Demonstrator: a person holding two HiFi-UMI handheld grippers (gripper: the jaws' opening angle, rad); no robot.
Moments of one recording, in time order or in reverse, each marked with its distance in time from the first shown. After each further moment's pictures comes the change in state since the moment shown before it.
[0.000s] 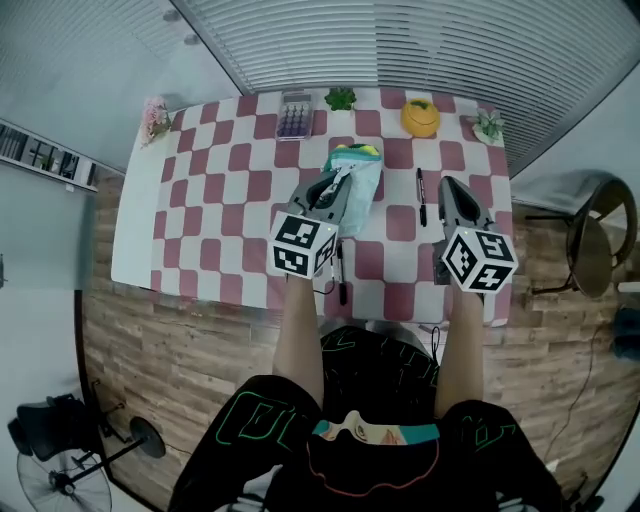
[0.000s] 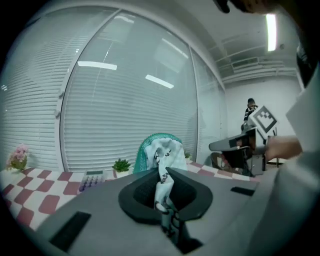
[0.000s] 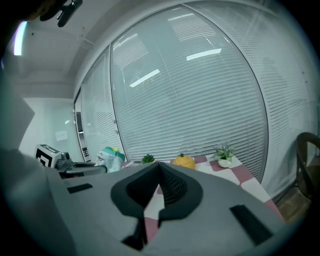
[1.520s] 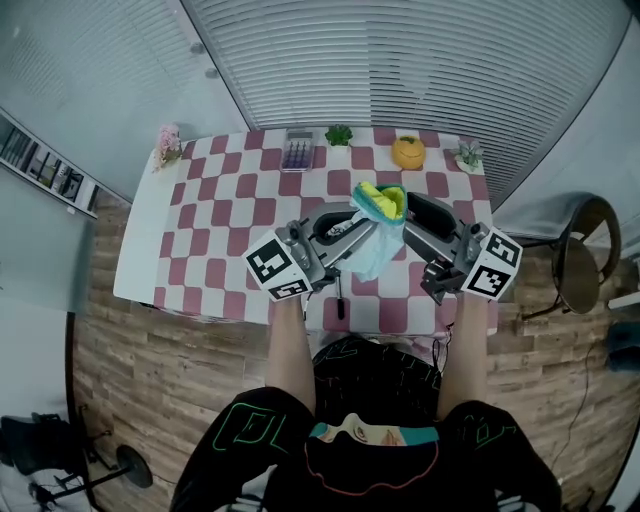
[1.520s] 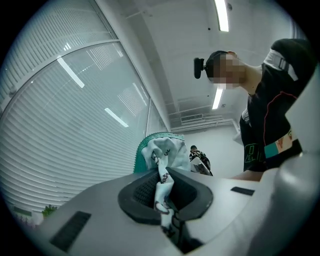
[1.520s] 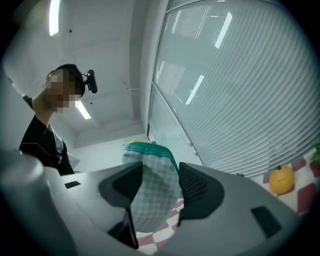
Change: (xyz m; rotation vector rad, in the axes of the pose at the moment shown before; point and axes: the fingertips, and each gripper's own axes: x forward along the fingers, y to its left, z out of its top) left arm -0.095 -0.107 0.119 0.017 -0.510 -0.658; right arm -0.078 0.136 0.083 0.112 -0.208 0.907
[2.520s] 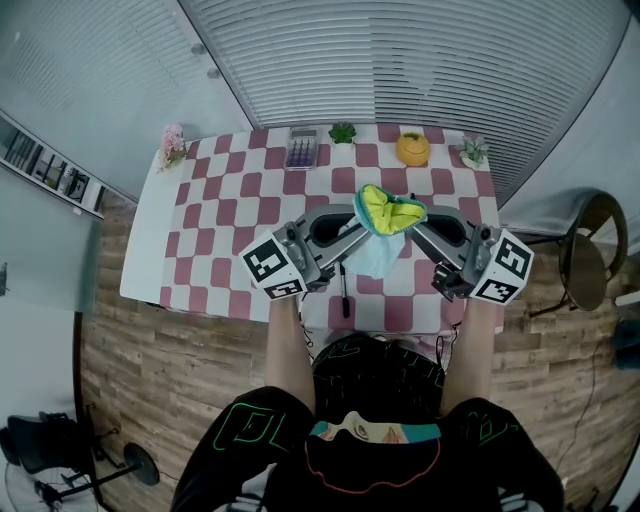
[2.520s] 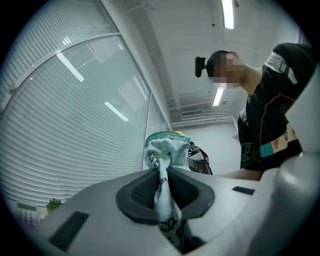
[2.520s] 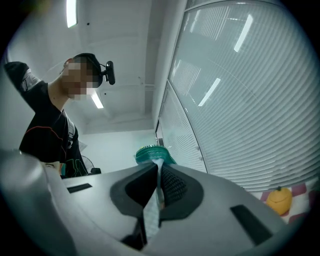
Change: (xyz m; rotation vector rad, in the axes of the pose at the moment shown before) left arm -0.014 0.003 -0.011 -0.023 0.070 -0.008; right arm -0.006 0.021 0.002 -0.170 0.020 0.092
